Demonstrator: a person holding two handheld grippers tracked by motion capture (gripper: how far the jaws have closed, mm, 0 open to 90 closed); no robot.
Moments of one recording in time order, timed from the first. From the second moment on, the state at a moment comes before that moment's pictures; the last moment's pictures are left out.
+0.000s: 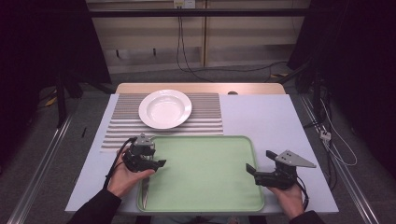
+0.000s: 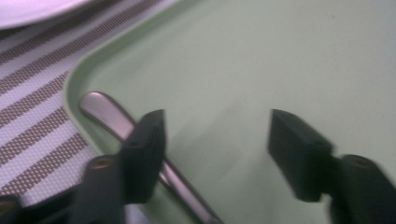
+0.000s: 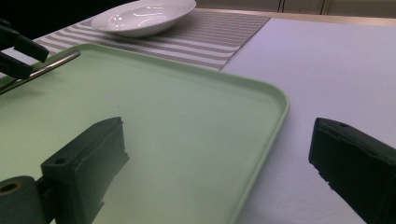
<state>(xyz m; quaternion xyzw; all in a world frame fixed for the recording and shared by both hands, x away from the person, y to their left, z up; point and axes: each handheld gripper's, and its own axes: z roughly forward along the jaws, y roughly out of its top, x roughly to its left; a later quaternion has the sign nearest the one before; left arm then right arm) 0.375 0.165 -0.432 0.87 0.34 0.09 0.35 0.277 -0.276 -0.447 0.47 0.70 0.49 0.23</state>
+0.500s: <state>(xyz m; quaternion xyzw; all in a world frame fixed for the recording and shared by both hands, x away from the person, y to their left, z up) 0.370 0.182 -0.409 0.83 0.36 0.12 0.41 0.280 -0.276 -0.447 0.47 0.70 0.49 0.23</state>
